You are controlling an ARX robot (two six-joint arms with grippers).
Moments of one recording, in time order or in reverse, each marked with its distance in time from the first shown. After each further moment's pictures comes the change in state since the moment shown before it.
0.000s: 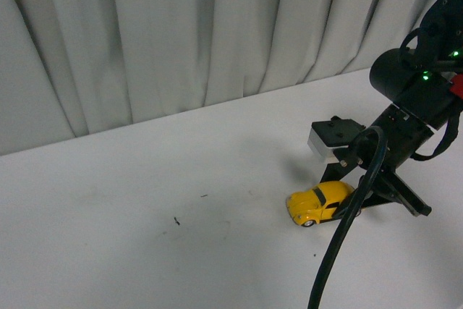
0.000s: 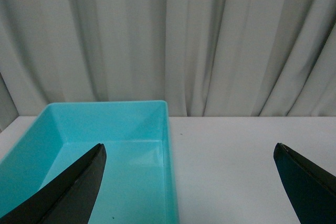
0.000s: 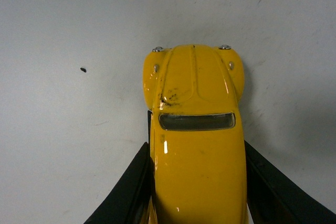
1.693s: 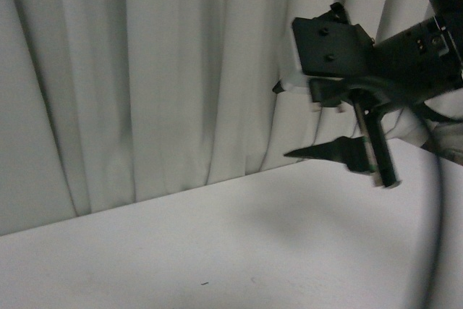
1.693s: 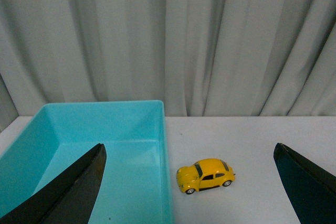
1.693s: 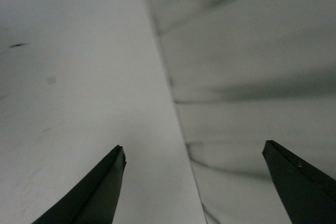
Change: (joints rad) left arm 0.000 0.000 0.000 0.000 0.001 0.000; right arm 0.227 -0.798 -0.324 0.555 0.023 0.339
